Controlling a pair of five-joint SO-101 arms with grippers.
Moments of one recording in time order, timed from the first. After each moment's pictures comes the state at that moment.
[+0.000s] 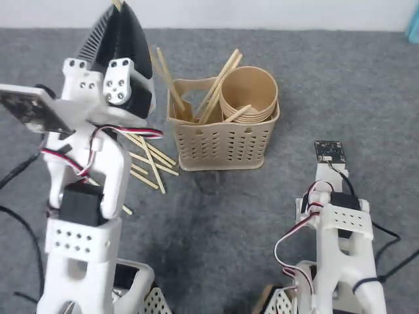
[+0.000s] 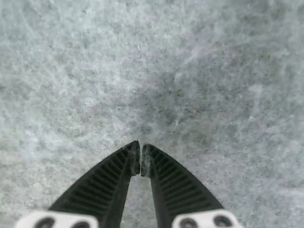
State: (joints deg) left arm 5.4 -49.1 32.0 12.5 17.8; right arm 6.8 -38.1 68.9 55.6 8.9
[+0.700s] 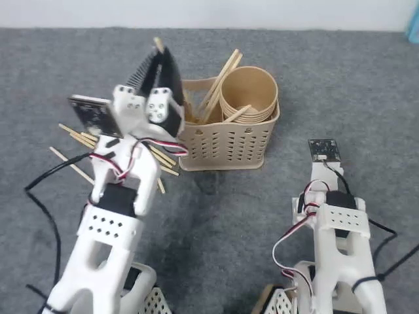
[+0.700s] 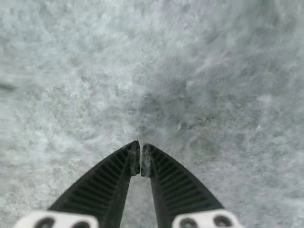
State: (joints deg) left arm 10.8 -48.2 55.6 -2.6 17.7; right arm 4.3 -38.1 68.9 54.7 8.9
